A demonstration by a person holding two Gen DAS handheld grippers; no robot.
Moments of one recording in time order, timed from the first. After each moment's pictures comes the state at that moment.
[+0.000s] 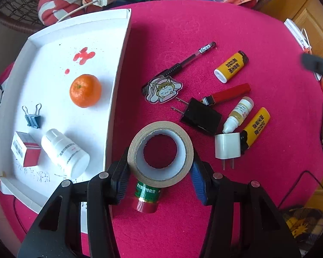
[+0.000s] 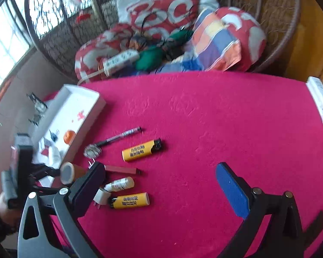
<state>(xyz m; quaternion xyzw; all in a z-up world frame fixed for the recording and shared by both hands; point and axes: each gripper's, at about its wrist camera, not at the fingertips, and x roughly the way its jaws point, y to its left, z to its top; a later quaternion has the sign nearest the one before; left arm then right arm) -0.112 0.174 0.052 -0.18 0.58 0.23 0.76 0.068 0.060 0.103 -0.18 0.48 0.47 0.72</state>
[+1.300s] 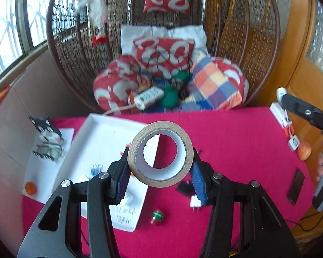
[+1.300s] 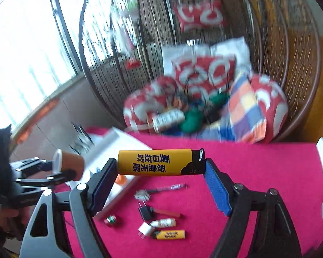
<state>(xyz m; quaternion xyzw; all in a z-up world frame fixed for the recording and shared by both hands) -0.163 0.163 0.268 -0.15 0.36 0.33 0.86 0.022 0.030 0.268 -0.07 0.30 0.59 0.75</state>
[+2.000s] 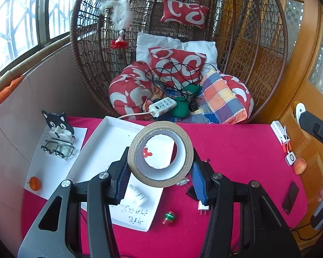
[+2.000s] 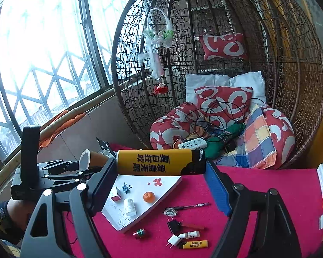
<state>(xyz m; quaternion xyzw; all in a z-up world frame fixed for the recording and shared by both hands) -0.218 0.192 0.277 -0.19 0.33 0.34 0.86 -0.046 0.046 0.303 -0.08 0.26 0.62 0.73</state>
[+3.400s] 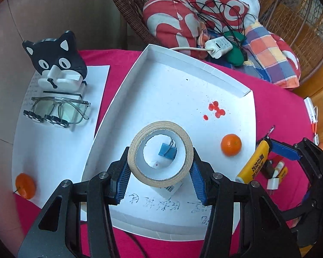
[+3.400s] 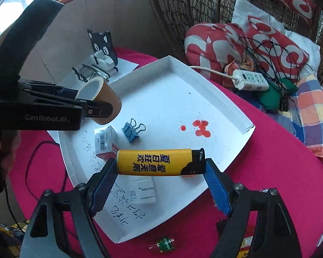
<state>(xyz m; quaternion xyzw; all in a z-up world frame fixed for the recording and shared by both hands) -0.253 0.360 0.120 -0.28 0.48 0.31 0.78 -0.154 0.241 0.115 -0.32 0.37 0.58 0.65</state>
